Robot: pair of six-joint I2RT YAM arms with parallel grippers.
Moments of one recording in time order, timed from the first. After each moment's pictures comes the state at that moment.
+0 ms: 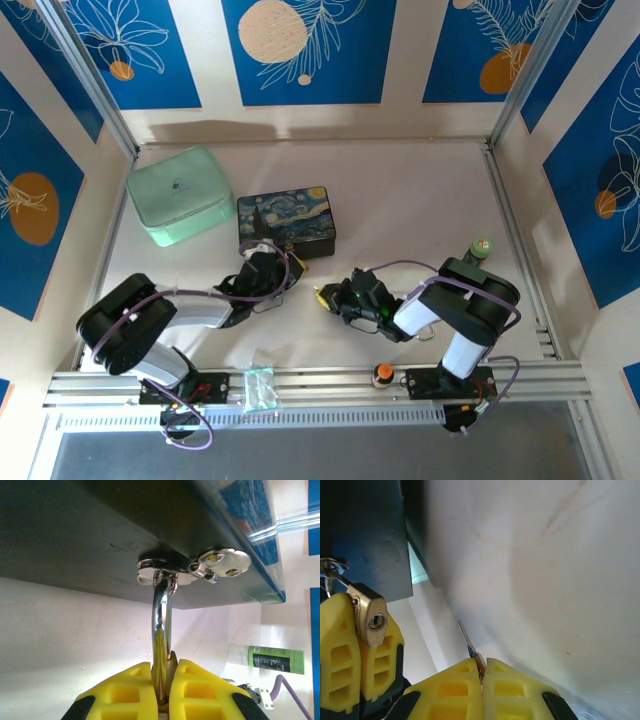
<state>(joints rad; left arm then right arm) -0.77 1.49 0.44 0.55 -0.06 -1.27 0.87 1.70 0.31 0.89 -0.12 1.65</state>
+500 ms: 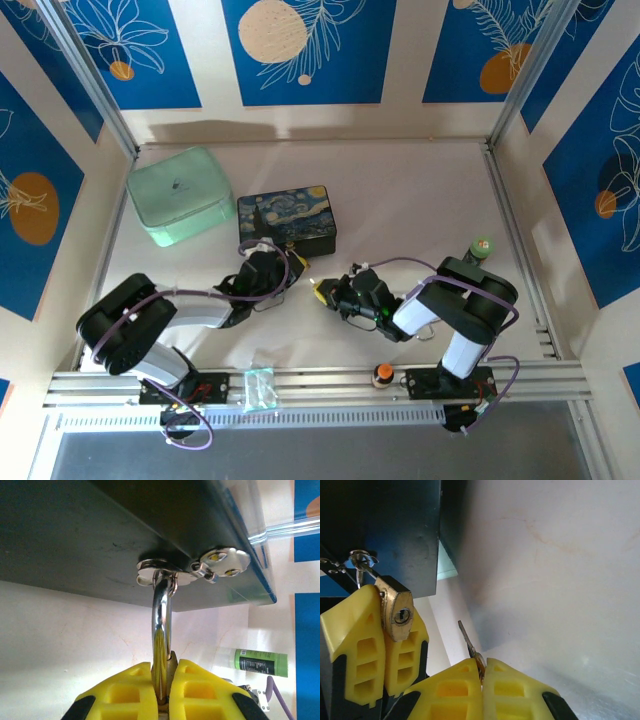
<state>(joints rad) -0.77 1.49 0.44 0.58 -0.06 -1.30 0.87 1.71 0.31 0.98 -0.11 1.64</state>
